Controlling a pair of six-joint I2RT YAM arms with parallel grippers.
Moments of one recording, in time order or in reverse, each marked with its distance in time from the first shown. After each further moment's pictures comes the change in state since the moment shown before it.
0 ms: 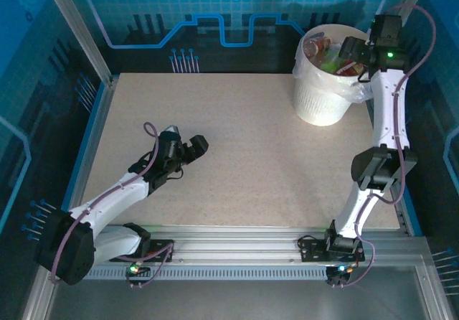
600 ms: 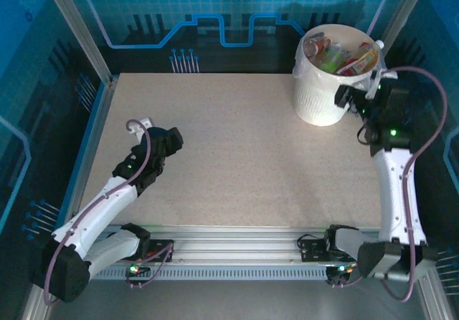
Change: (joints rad) left arm 0.073 -0.139 0.092 -0.231 -0.489 0.256; right arm 0.000 -0.796 -1.015 0.357 -0.121 -0.010
